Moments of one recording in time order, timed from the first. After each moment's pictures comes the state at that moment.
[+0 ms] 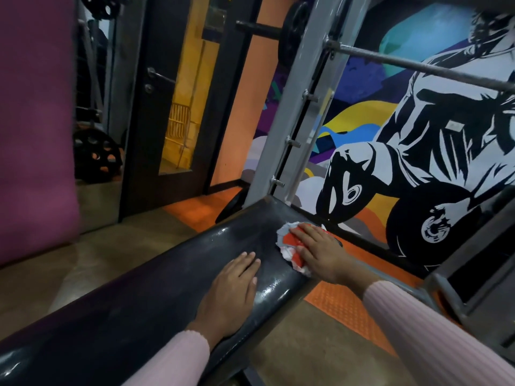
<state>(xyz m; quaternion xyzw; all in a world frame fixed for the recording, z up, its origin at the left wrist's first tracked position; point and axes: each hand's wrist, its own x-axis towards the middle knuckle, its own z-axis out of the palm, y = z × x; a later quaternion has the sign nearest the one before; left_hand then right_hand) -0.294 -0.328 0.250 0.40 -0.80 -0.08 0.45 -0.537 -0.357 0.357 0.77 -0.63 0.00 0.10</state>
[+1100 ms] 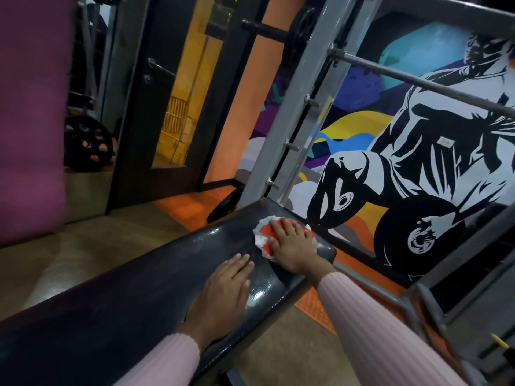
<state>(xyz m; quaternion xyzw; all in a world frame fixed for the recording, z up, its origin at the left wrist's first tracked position) -0.295 -0.334 0.241 0.38 -0.79 -0.08 0.47 -0.476 -0.390 0.351 0.71 -0.69 -0.03 0.11</state>
